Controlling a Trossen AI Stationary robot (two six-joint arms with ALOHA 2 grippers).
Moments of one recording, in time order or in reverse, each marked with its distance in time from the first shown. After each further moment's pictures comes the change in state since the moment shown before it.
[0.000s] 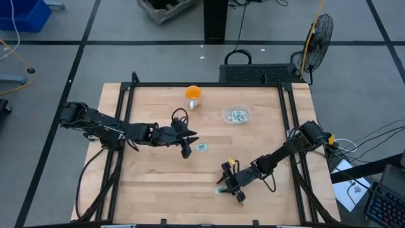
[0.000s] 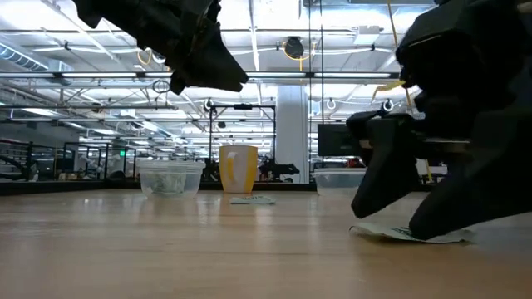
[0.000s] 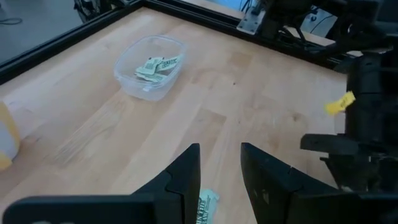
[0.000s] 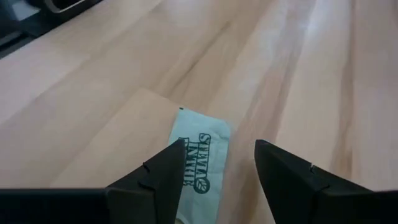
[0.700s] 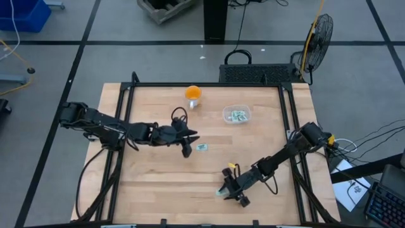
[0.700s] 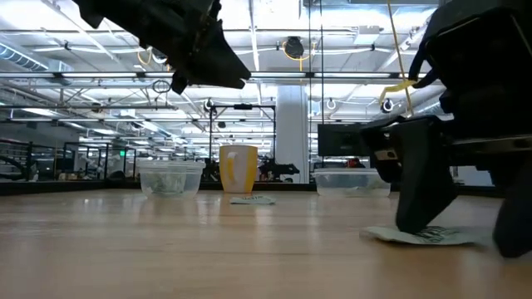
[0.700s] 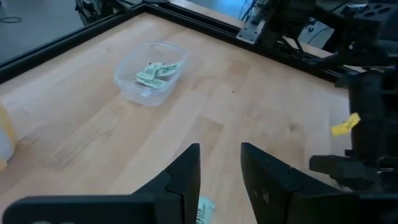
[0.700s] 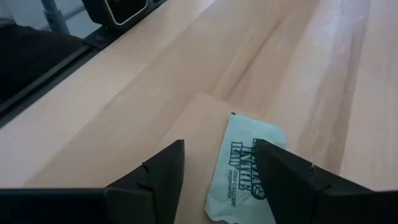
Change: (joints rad) left arm 0.005 0.000 0.000 0.026 0.000 -0.025; right arm 0.036 0.013 0.004 -0.034 -0.102 0.091
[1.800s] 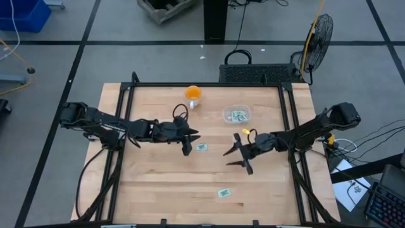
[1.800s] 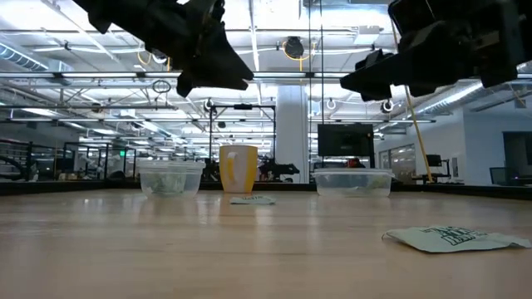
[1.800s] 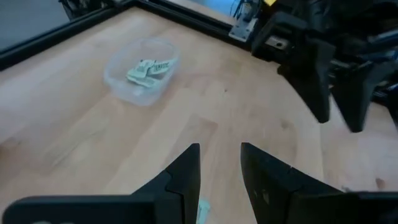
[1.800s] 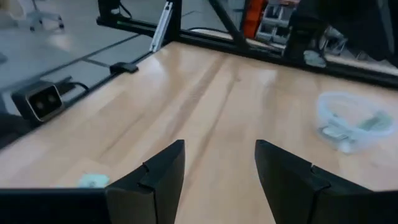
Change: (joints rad) left arm 0.050 0.000 0.000 0.008 0.096 0.009; right arm -0.337 -0.570 -0.300 0.102 -0.109 -0.155
